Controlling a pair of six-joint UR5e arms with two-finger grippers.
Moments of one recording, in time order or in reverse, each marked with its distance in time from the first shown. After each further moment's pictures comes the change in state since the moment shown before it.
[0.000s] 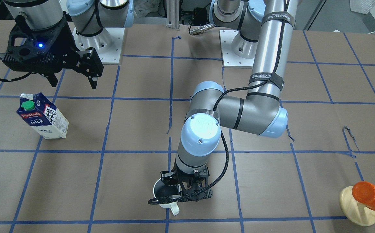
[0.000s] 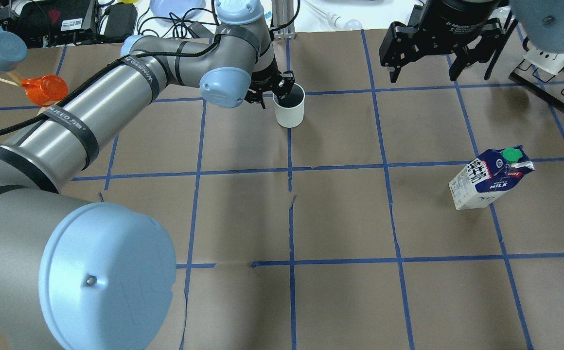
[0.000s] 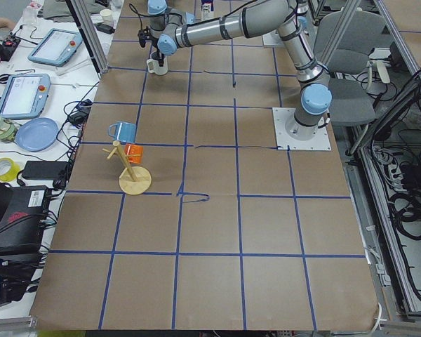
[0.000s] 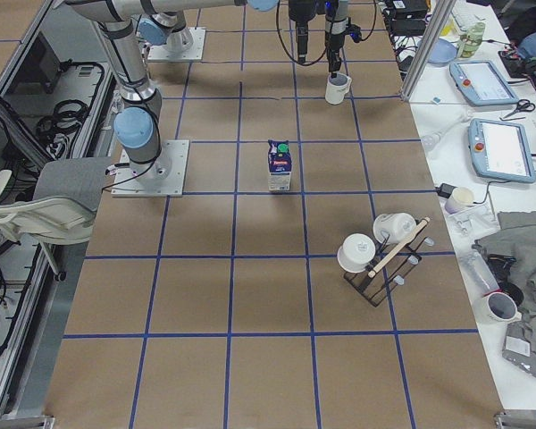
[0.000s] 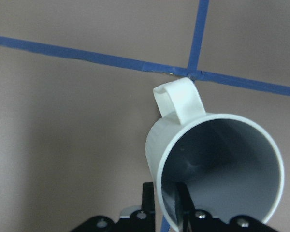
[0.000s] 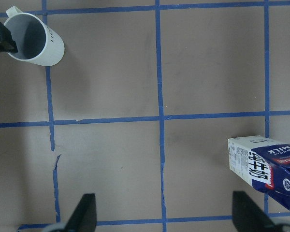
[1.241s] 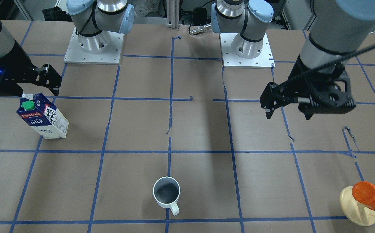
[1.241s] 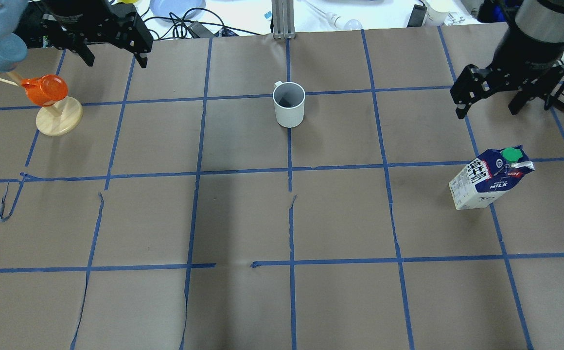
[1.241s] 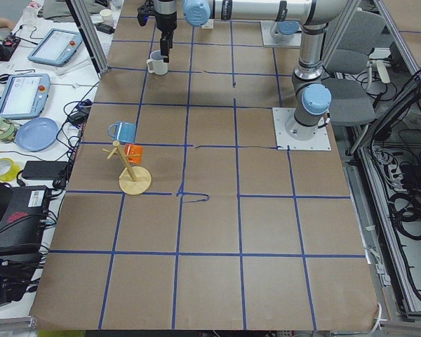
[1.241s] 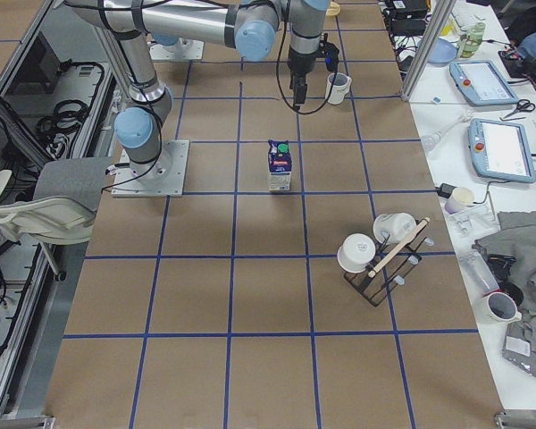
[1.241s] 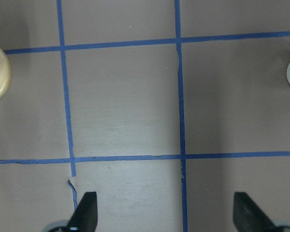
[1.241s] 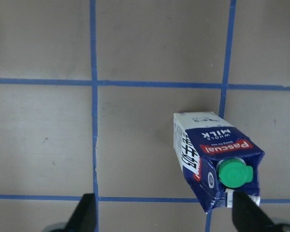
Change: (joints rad) left arm 0.285 0.519 -0.059 -0.468 0.120 0.475; right arm -0.277 -0.013 0.194 -0.011 -0.012 -0.336
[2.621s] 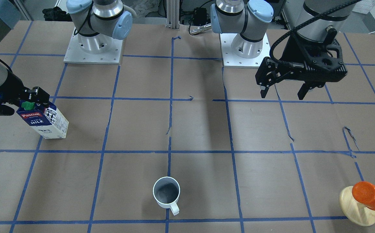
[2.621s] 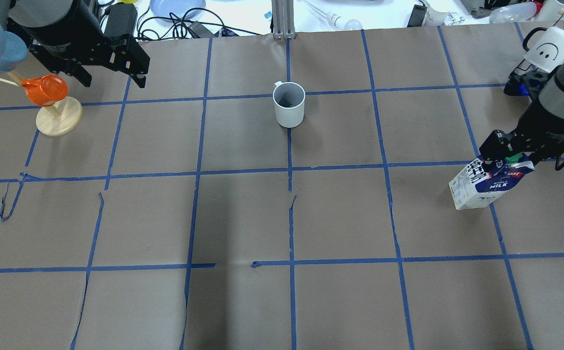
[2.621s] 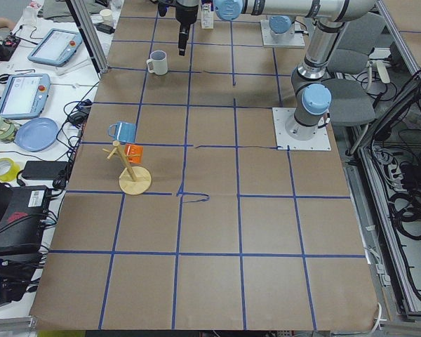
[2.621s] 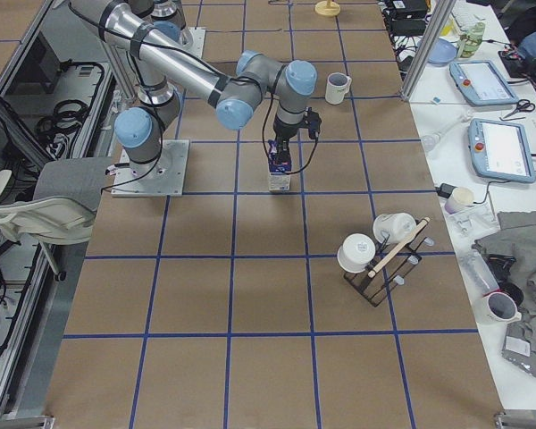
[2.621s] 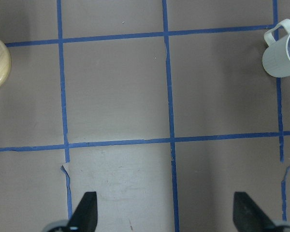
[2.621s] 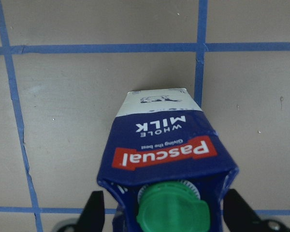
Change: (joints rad) left arm 0.011 0.112 -0.149 0.068 -0.049 0.016; right arm -0.180 0.024 0.262 -0.226 0.003 -0.147
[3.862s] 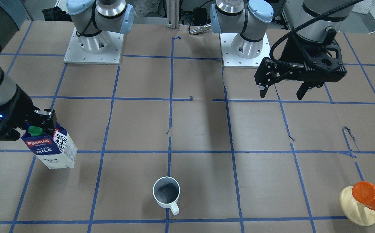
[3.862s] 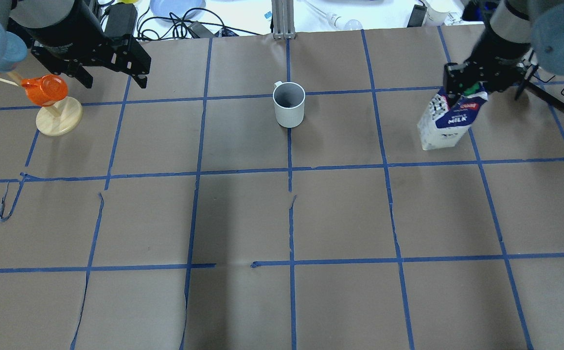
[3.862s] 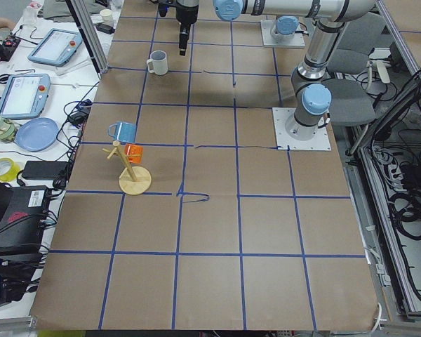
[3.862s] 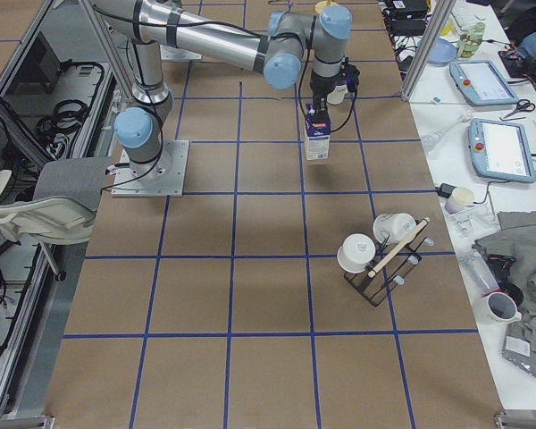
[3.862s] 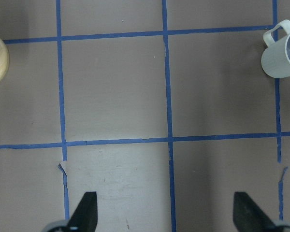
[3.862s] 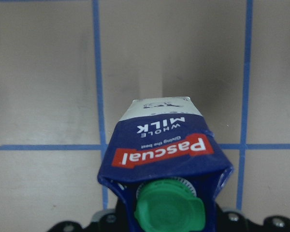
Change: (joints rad) left arm 0.000 0.000 -0.001 -0.001 -0.004 -0.013; right arm 0.281 0.179 -0.407 0.072 0.044 0.269
